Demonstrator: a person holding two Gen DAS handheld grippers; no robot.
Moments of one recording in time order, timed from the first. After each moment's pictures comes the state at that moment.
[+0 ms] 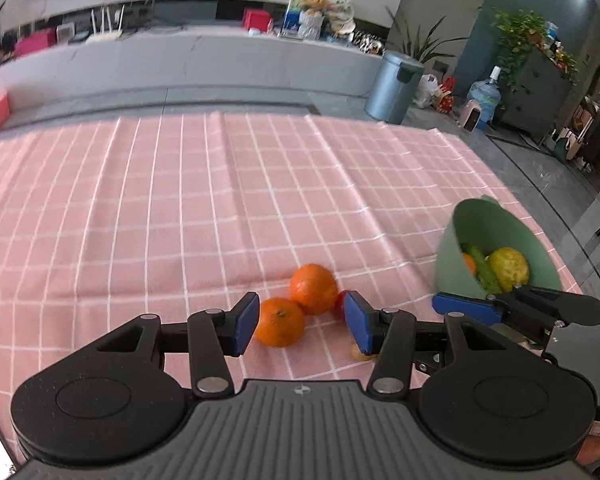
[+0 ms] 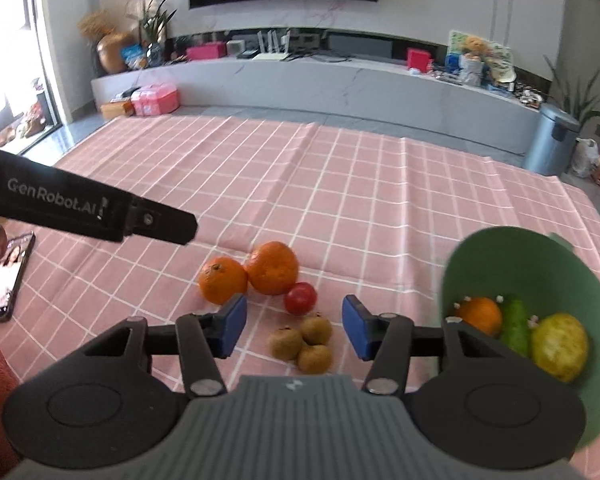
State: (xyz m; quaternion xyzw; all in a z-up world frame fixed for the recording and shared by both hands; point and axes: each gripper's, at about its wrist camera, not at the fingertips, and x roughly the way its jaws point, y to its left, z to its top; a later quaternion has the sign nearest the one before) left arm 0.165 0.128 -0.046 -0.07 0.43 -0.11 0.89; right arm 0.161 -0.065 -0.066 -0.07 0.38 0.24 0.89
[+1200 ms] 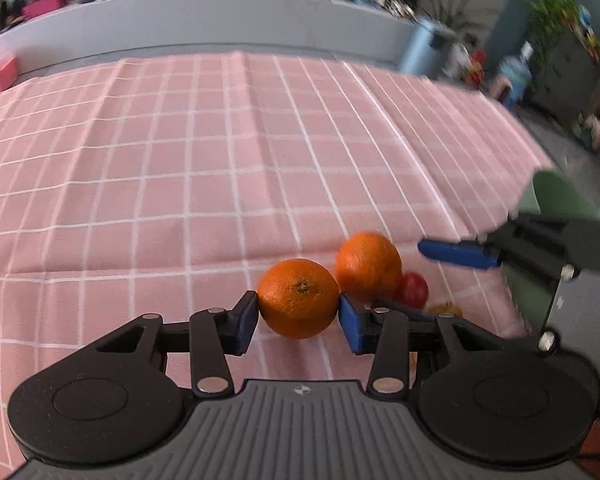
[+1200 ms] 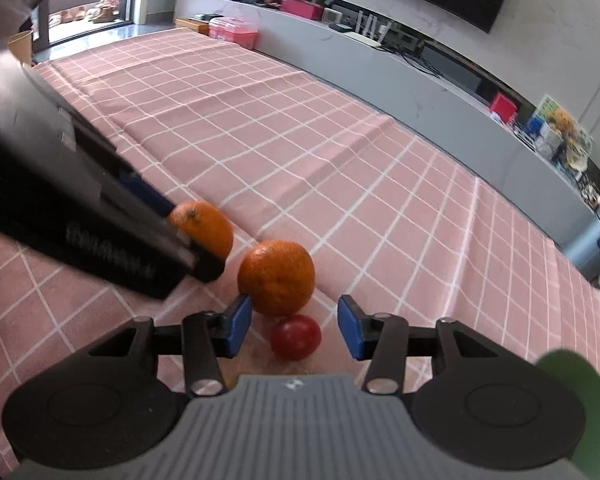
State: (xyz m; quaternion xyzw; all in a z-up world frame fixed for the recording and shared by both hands) left arm 0.201 0.135 -0.104 -0.08 0.47 -0.07 0.88; right arm 0.211 -0.016 -0.114 -0.25 0.35 0.33 0.84
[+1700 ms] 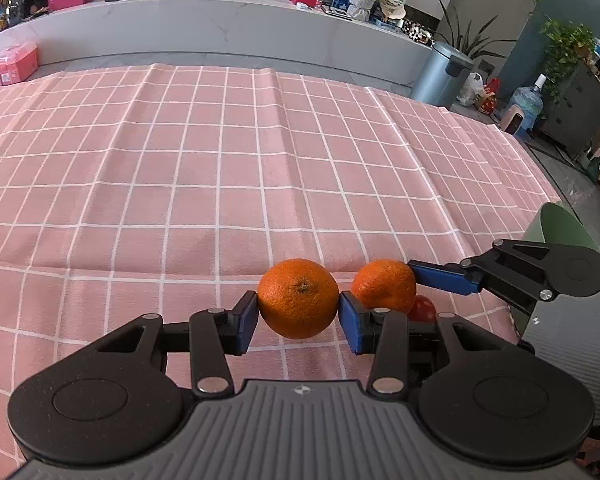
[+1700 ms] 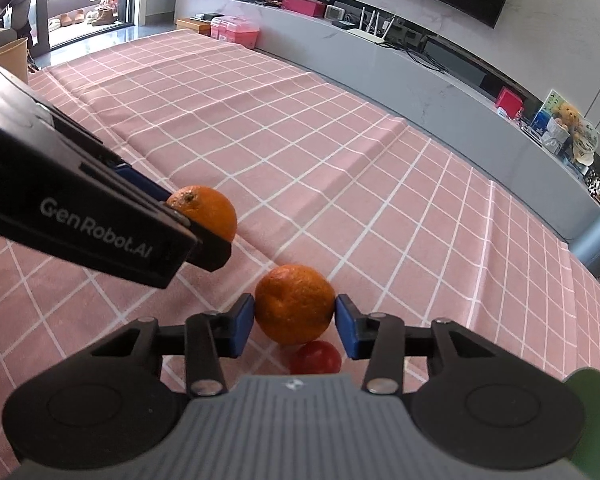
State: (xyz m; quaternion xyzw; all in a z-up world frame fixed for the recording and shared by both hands) left arm 0.195 0.149 -0.096 -0.11 0.46 -0.05 0.88; right arm 0.217 0.003 -0.113 -0.24 0.36 0.32 0.84
